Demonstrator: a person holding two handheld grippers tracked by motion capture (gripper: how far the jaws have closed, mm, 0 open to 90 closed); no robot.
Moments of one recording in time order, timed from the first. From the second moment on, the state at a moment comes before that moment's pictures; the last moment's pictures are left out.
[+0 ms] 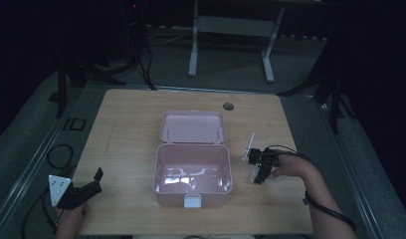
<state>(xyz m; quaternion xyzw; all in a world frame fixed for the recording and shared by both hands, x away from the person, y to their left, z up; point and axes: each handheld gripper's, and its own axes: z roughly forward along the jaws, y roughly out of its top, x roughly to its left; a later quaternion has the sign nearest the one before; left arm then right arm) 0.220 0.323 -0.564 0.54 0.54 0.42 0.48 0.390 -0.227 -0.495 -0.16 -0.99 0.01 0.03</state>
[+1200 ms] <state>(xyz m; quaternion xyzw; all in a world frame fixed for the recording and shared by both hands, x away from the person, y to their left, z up) 0.220 0.323 -0.564 0.54 0.54 0.42 0.48 0.353 -0.211 -0.472 0.03 -1.00 0.04 0.02</state>
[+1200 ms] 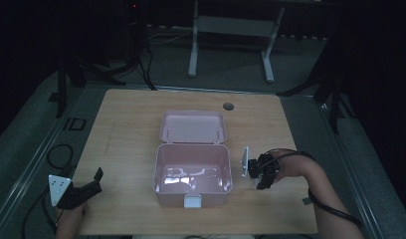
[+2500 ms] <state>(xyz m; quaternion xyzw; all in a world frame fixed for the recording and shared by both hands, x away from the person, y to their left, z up) 0.220 0.323 -0.564 0.54 0.54 0.42 0.48 0.330 -0.169 -0.375 0.05 -1.00 0.02 -0.02</state>
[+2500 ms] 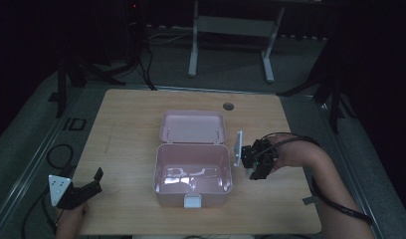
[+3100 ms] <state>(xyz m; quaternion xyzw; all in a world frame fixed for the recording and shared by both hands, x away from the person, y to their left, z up) 0.220 0.324 -0.564 0.55 0.54 0.42 0.49 0.332 -0.125 -0.364 0.07 -1.00 0.01 -0.02</state>
